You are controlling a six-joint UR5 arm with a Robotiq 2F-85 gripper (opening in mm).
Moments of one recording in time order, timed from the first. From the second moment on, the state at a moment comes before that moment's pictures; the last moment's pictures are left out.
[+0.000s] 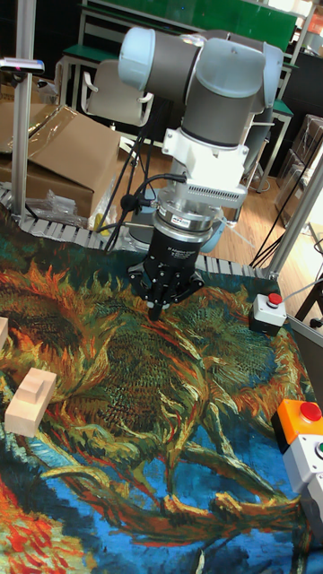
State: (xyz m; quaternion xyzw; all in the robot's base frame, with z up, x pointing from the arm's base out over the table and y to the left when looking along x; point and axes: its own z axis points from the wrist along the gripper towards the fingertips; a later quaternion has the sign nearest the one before) arm 0.551 0.000 0.189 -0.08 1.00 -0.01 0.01
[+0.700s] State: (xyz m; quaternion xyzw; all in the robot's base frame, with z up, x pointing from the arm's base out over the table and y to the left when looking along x) arm 0.565 -0.045 0.185 -0.11 0.99 -0.02 0.01
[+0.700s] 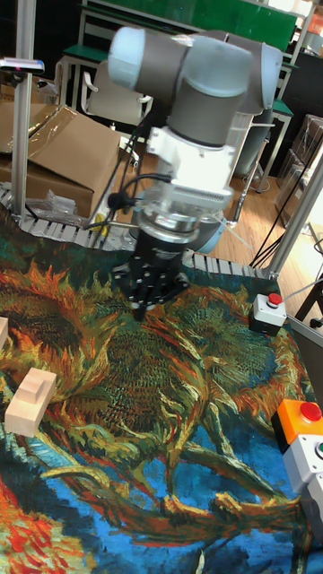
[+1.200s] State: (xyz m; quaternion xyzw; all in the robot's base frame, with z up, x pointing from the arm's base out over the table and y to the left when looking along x) arm 0.575 -0.078 0.181 -0.13 0.99 -0.03 0.02
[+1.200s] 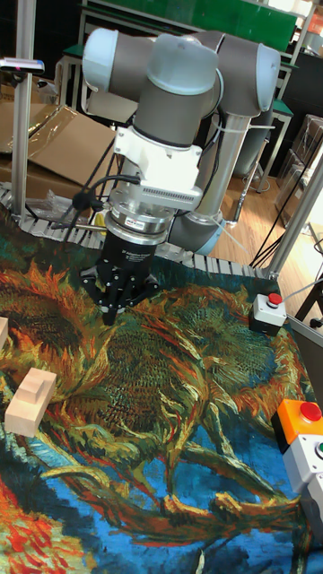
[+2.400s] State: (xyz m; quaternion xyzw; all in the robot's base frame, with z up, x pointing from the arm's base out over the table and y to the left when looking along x) arm 0.571 -0.149 0.167 -0.15 0.99 -0.06 0.01
